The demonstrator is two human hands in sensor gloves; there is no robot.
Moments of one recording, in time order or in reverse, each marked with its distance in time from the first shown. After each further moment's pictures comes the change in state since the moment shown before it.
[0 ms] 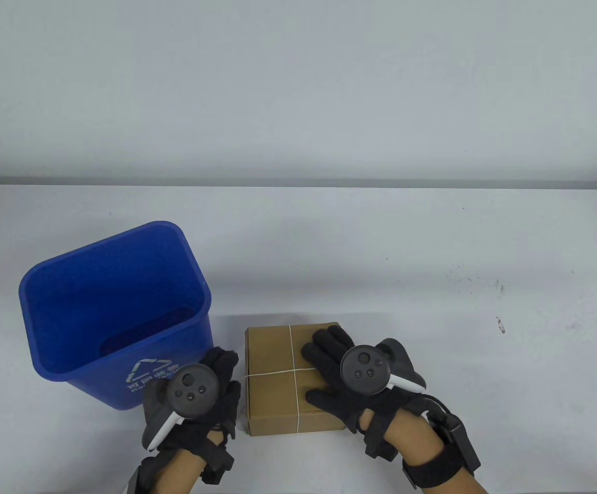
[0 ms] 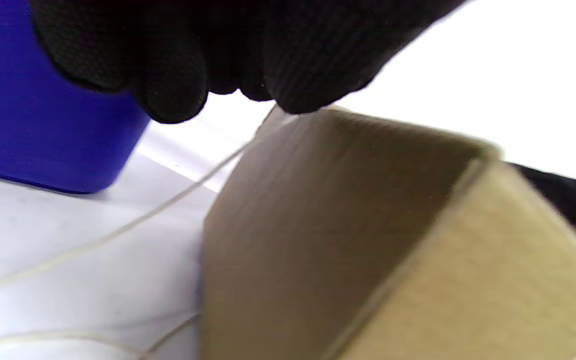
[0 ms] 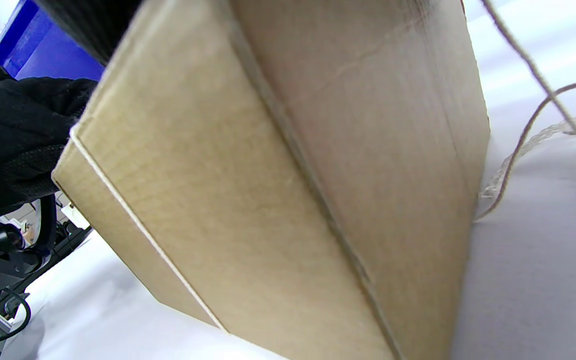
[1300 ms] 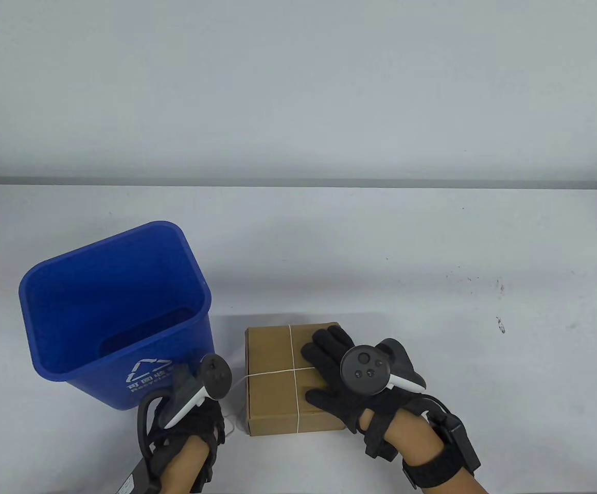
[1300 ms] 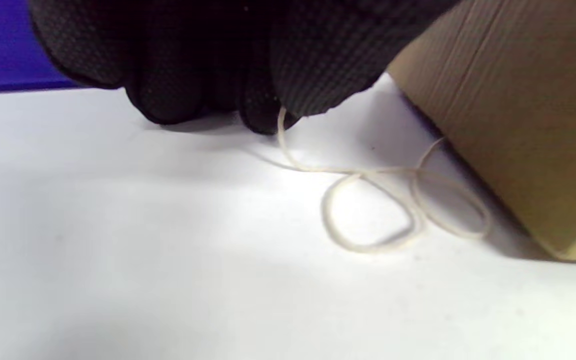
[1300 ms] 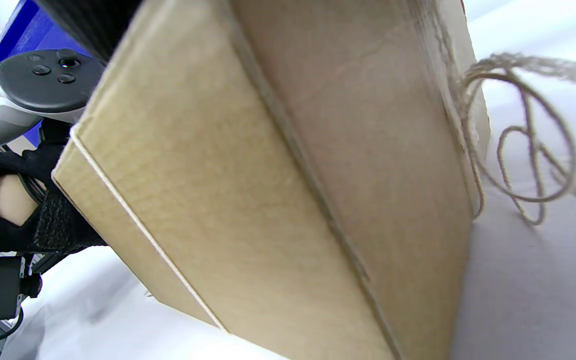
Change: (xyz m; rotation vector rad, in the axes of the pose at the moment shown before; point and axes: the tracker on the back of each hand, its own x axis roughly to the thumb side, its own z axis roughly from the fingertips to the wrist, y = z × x) left_hand -0.031 -0.035 -0.015 -0.370 0.374 -0.420; right_hand 0.000 0.001 0.000 0.000 0.000 0.001
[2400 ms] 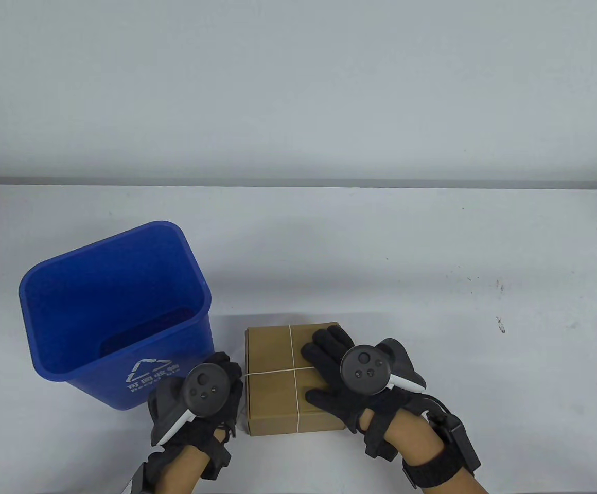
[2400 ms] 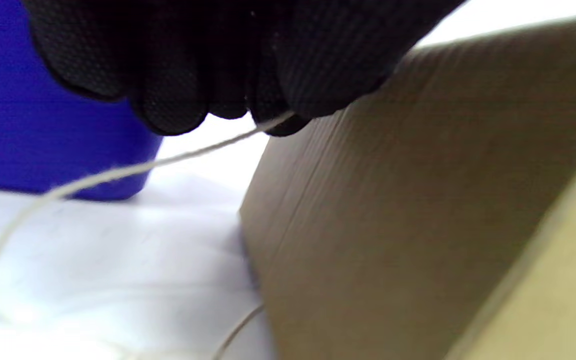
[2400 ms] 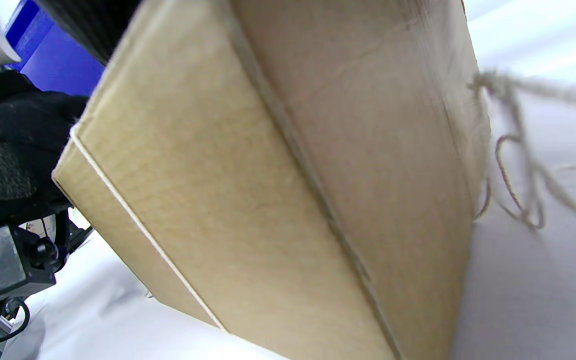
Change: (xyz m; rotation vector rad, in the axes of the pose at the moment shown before) left_hand 0.011 0.024 0.023 0.334 -0.286 0.219; right_hand 0.000 0.000 0.000 0.000 0.000 -0.002
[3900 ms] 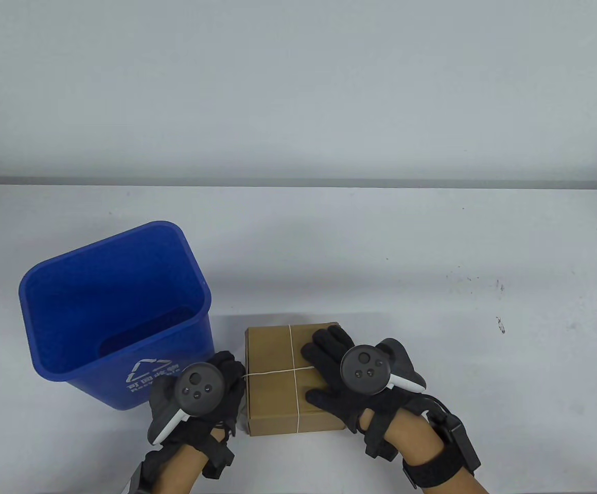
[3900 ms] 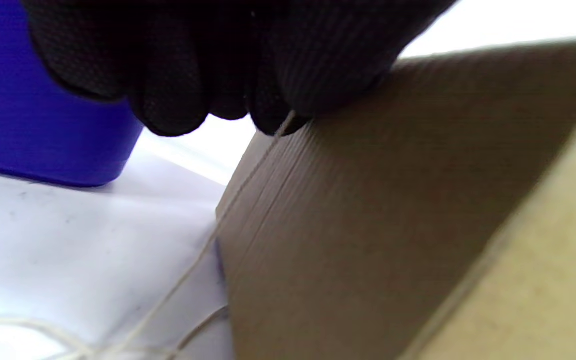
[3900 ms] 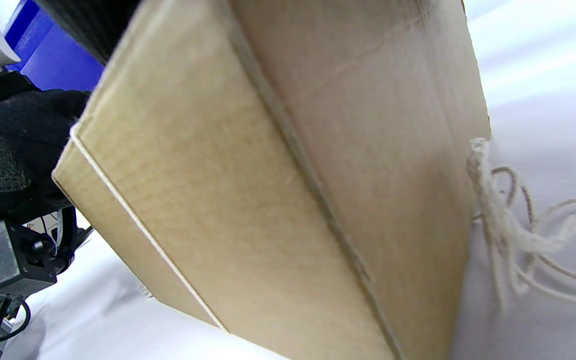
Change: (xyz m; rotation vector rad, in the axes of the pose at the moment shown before) left_hand 0.002 0.005 0.001 0.039 -0.050 0.102; right_hand 0.000 0.000 0.000 0.001 0.000 0.000
